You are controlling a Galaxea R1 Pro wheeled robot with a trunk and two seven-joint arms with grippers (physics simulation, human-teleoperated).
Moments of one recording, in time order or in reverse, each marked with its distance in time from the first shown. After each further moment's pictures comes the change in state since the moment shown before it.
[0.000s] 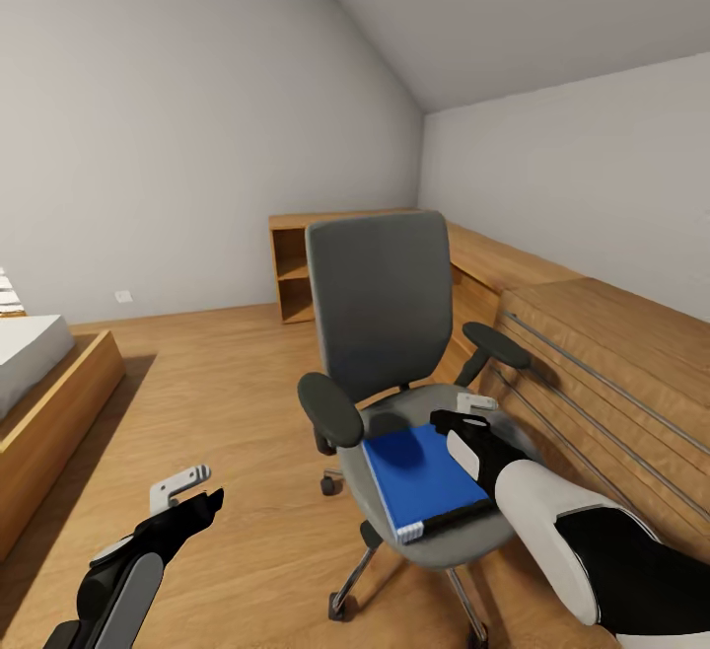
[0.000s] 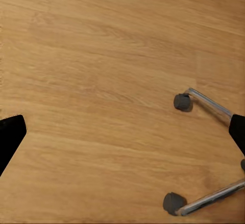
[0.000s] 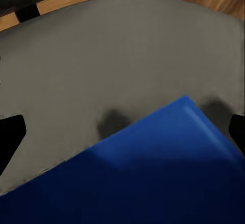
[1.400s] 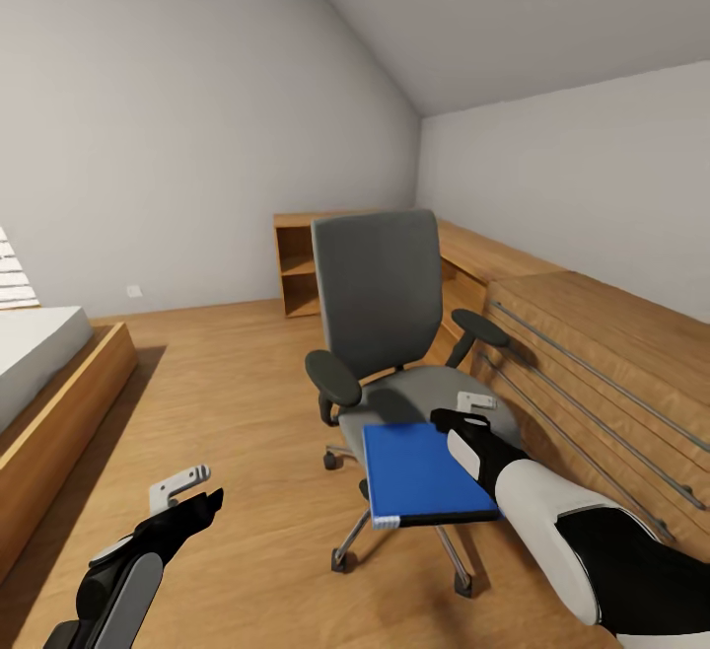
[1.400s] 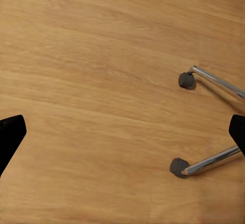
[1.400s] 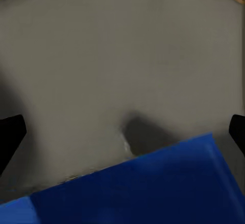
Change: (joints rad) left arm 0.000 0.000 0.001 0.000 0.001 0.000 -0.001; right arm 0.000 -0.002 -0.001 -0.005 0.000 -0.007 0.000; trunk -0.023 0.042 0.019
